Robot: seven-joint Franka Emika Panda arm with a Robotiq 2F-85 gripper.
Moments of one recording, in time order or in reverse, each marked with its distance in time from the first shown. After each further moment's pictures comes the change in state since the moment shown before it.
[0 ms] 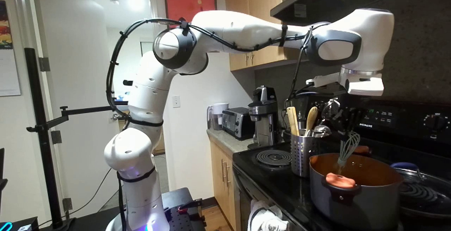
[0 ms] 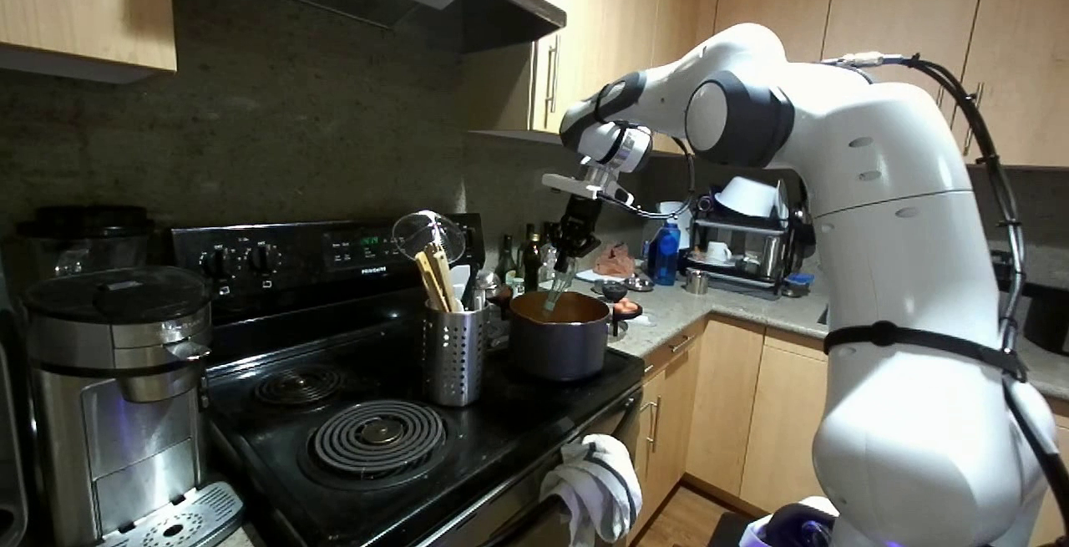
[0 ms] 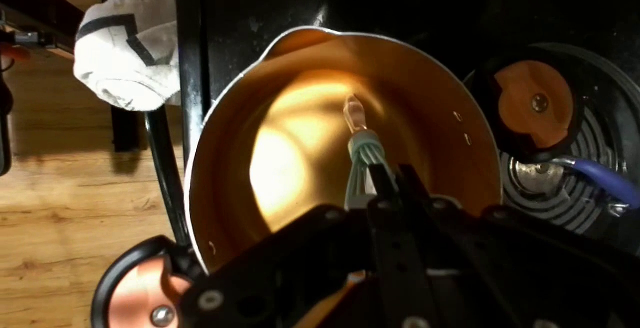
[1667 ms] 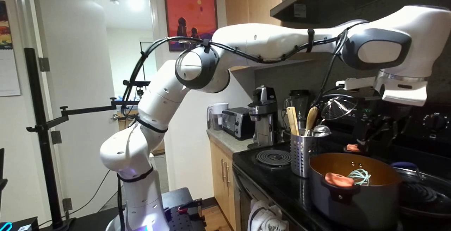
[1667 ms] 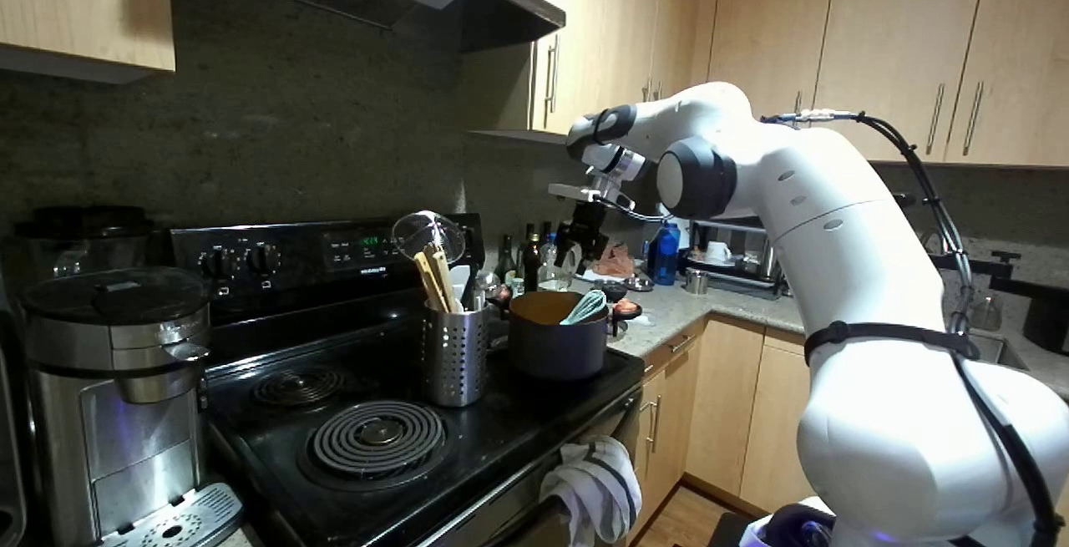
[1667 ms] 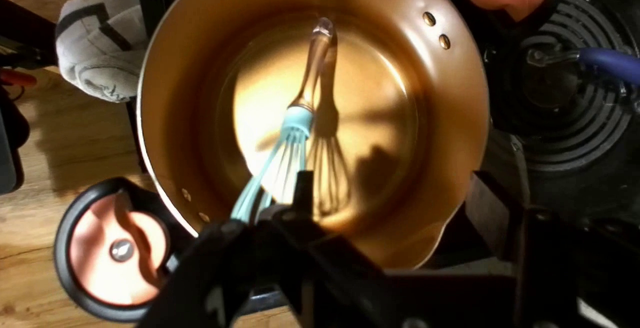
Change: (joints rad) arm -0.151 0.279 0.038 0.397 0.043 -0.173 0.156
